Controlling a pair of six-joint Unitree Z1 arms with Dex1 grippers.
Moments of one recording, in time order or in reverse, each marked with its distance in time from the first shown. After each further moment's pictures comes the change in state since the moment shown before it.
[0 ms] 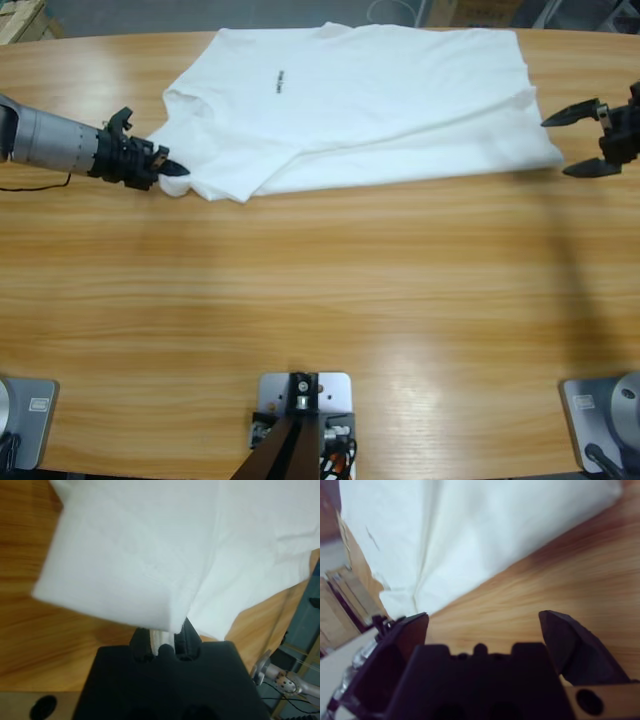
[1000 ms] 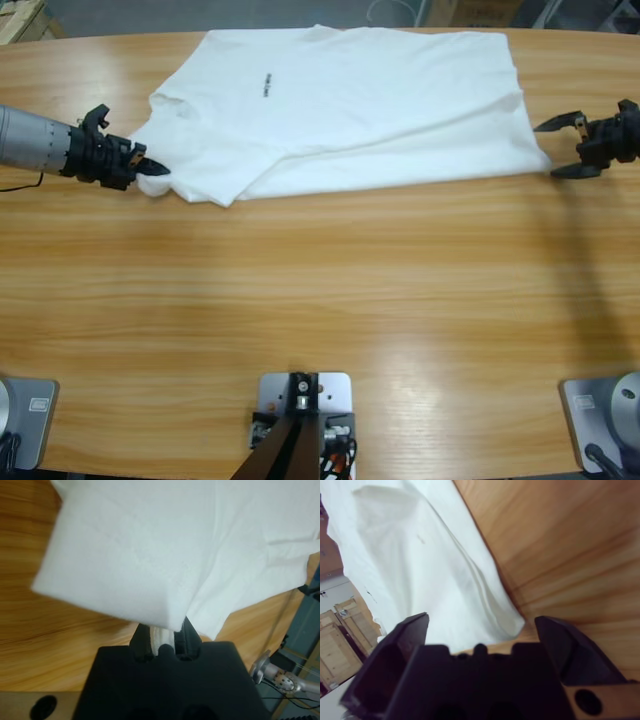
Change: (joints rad) arm 0 0.060 -0.063 0.000 0.104 0.000 0.043; arm 1 -0.043 0.165 0.044 -0.293 -0.050 0.063
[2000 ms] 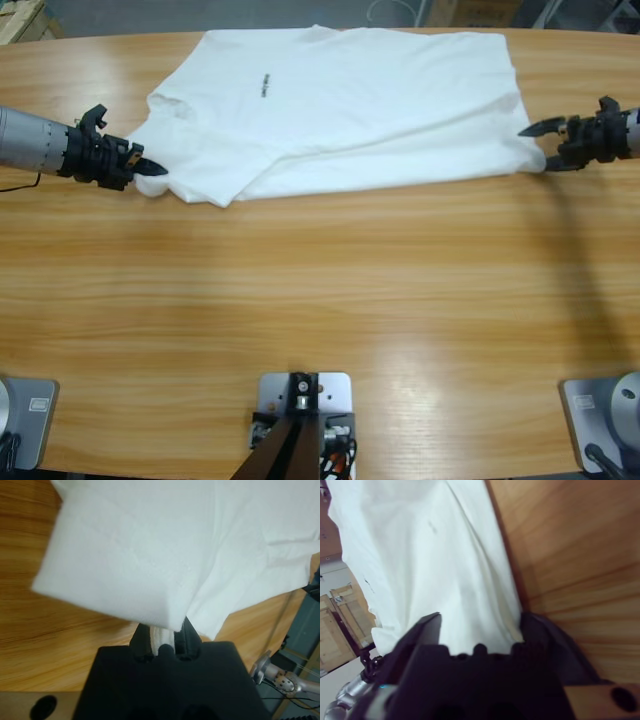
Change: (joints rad) arm 0 0.008 -0.003 0.000 0.006 0.001 0.007; arm 1 0.060 0.023 0.060 -0.109 0.020 -0.007
